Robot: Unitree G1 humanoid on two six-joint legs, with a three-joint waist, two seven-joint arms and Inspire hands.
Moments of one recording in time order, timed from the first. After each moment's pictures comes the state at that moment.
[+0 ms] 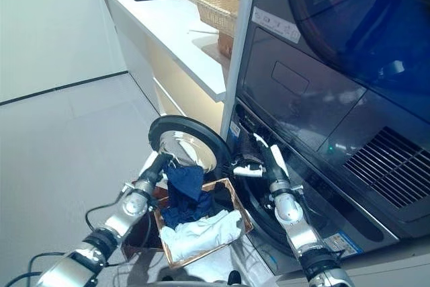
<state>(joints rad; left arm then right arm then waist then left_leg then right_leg) -0.33 0.37 -0.36 0.65 0.07 -0.19 0.20 -0.11 -0.39 0.26 0.45 -0.09 -0.17 -0.16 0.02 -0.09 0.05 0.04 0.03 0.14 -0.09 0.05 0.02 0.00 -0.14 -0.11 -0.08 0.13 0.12</state>
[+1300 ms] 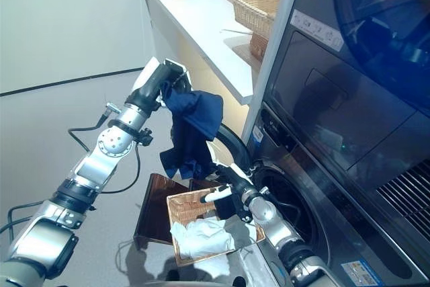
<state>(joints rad) -0.59 0.52 -0.34 0.19 0.10 -0.15 0.04 -0.27 -0.29 0.47 0.58 -0.05 -0.10 0.09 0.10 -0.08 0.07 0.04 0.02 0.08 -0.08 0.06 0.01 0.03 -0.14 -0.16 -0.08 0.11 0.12</state>
